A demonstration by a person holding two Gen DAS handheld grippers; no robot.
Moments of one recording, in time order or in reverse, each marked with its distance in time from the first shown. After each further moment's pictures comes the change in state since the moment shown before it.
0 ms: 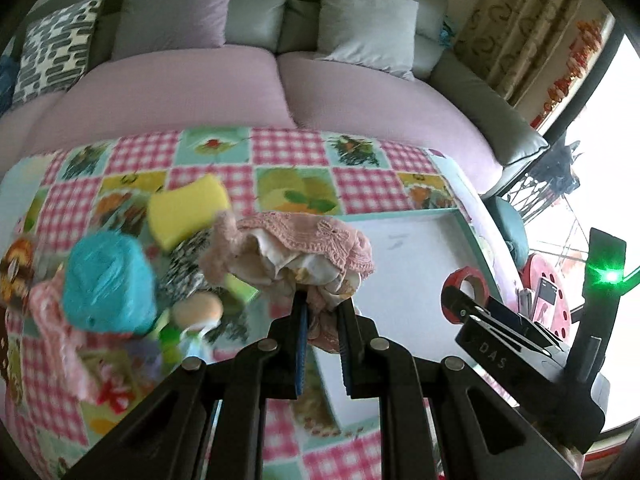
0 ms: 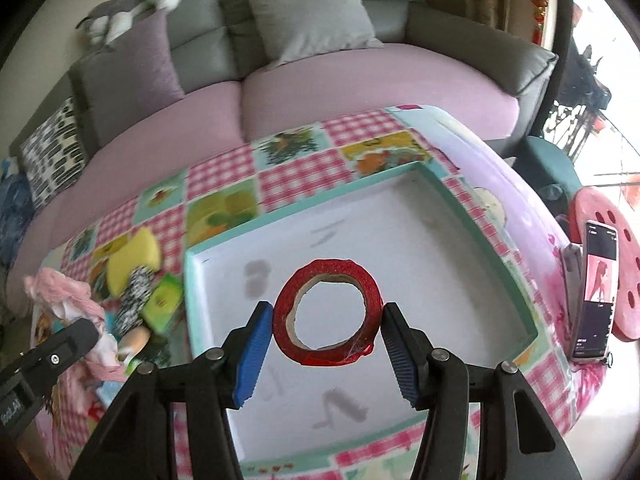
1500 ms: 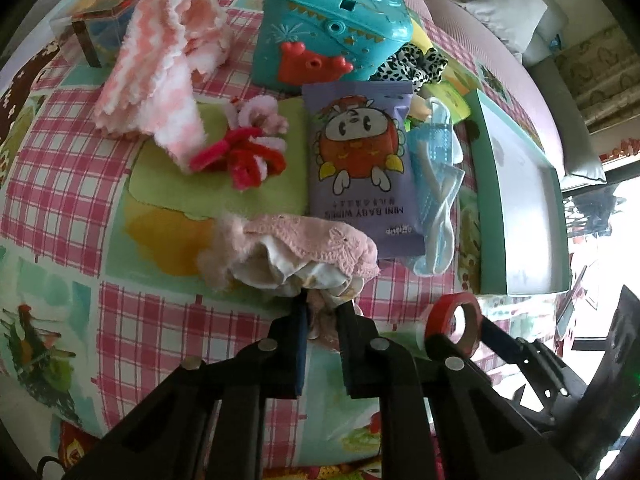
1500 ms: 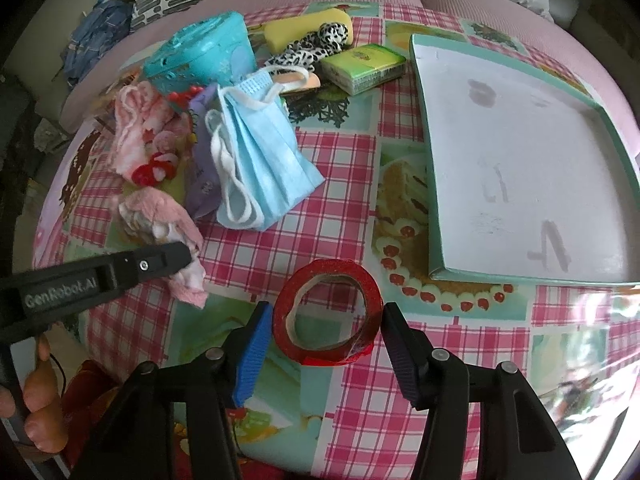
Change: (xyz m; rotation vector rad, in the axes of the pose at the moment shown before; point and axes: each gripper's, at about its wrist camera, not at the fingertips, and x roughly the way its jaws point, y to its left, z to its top) left arm 0.039 0.152 -0.137 -0.366 0.271 0.032; right arm 0.047 0.130 -0.161 -0.432 0.310 0.197
